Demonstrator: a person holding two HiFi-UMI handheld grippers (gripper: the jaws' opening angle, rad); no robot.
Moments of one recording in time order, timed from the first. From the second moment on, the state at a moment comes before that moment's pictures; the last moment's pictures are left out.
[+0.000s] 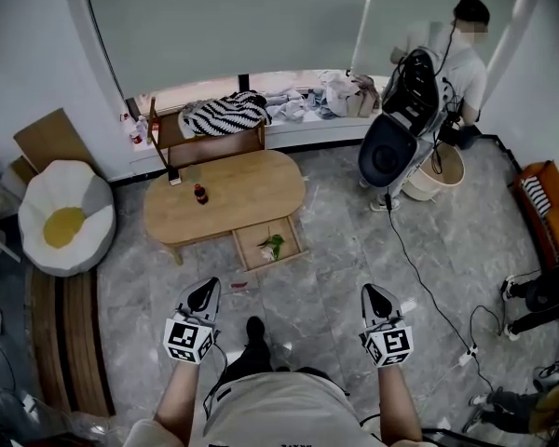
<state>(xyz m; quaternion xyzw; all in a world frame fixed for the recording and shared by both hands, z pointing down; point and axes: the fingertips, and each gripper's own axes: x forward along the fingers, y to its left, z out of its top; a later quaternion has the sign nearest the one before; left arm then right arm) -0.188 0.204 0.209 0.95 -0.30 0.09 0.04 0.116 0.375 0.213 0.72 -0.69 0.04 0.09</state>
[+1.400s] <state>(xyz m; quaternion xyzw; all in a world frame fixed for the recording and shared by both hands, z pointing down) -0.149 -0.025 0.226 0.96 -0.24 0.11 0.03 0.121 0.165 0.217 0.73 -0.66 0.05 0.14</state>
